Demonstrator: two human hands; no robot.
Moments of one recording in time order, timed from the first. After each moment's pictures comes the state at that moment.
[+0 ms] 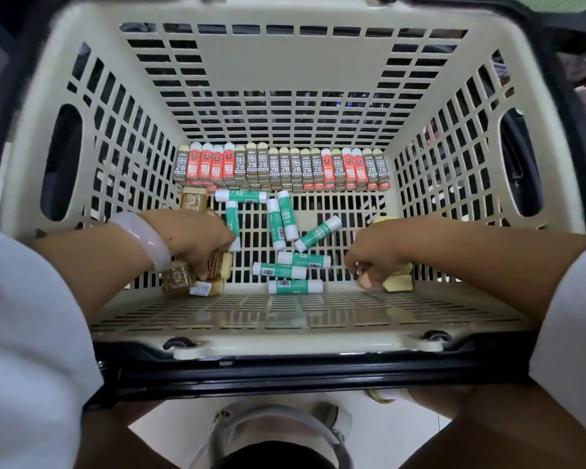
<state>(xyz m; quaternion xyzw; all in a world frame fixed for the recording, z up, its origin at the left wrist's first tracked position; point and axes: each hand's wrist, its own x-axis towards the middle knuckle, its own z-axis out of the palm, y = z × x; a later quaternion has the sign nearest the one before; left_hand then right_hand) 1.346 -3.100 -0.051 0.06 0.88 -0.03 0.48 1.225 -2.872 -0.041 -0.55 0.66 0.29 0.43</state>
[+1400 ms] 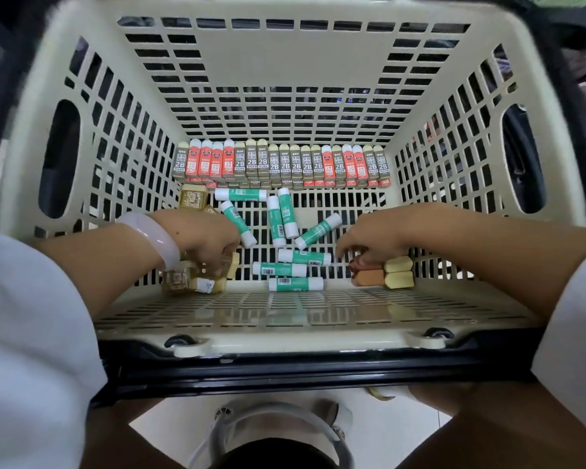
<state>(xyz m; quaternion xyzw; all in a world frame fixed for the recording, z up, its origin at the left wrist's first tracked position) 1.344 -3.091 -0.056 0.03 0.88 0.03 0.48 1.218 -2.878 -0.034 -0.52 0.70 0.23 0.43</state>
